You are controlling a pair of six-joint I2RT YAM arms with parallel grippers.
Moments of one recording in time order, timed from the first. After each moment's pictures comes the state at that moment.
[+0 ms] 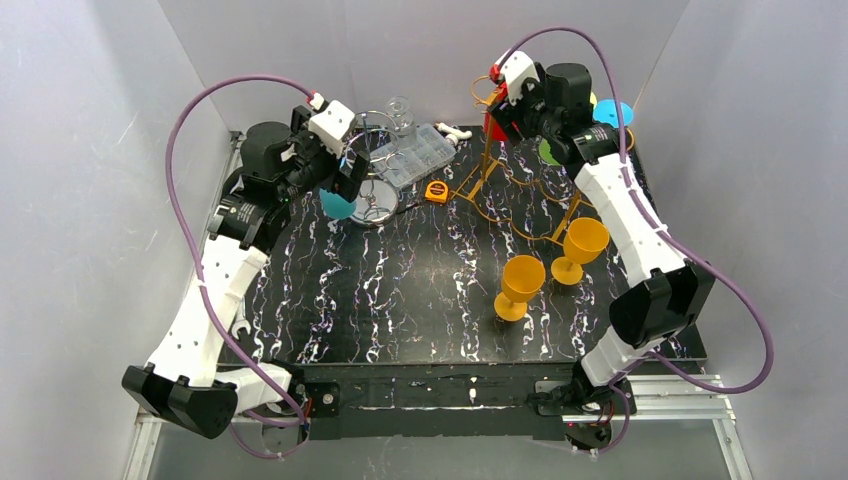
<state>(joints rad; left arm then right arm) -0.33 1.19 1.42 -0.49 0.22 0.33 0.35 1.64 1.78 -0.48 -0.08 -0.55</state>
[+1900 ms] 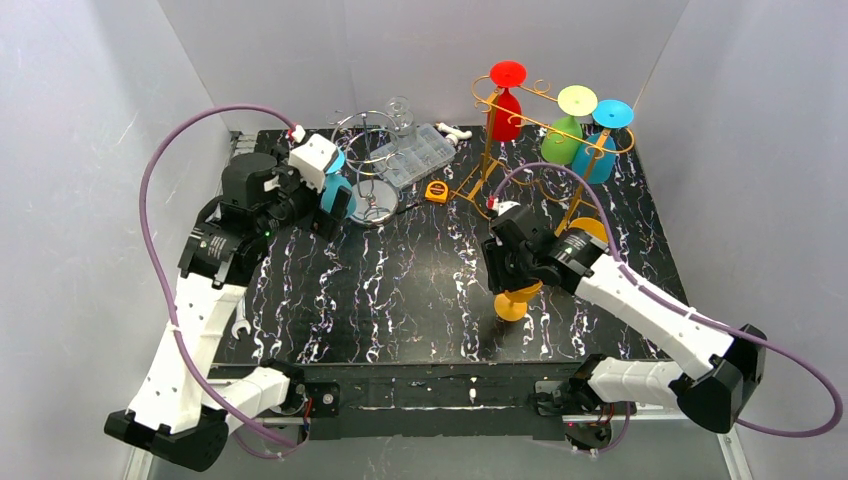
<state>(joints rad) -0.33 1.04 1.41 -0.85 0.12 0.28 0.82 1.15 1.12 -0.97 0.12 0.44</state>
